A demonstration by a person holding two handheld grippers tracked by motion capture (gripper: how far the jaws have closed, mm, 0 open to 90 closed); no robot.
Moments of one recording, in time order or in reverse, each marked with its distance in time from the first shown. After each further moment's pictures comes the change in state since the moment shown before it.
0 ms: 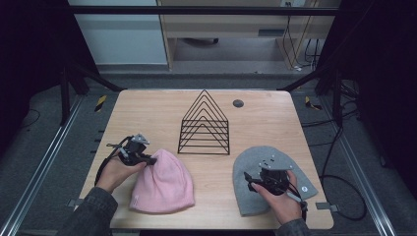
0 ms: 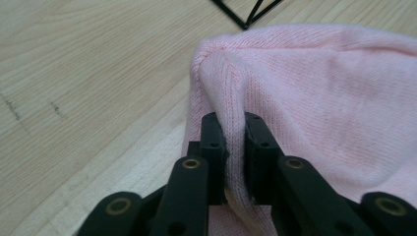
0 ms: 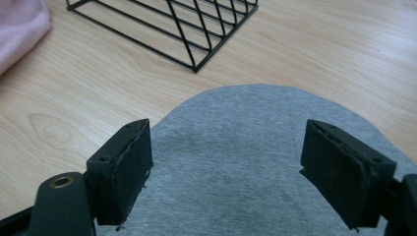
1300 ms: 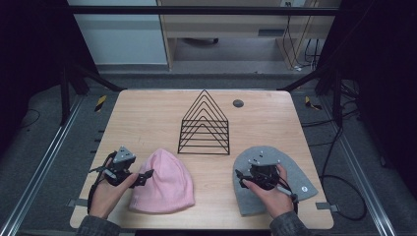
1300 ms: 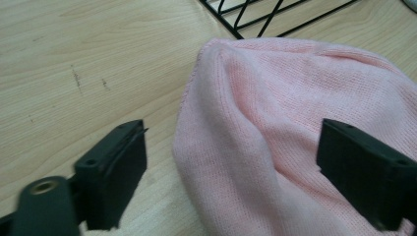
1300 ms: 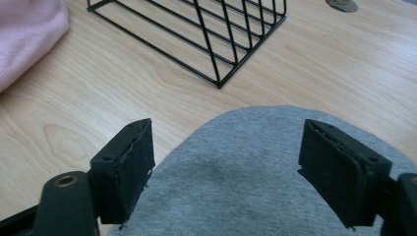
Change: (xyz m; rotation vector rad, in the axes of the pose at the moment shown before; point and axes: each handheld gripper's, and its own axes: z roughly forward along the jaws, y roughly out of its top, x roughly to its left) left arm -0.032 -0.050 -0.028 -0.236 0.157 -0.098; right arm 0.012 0.016 0.019 0.016 0.035 -0.044
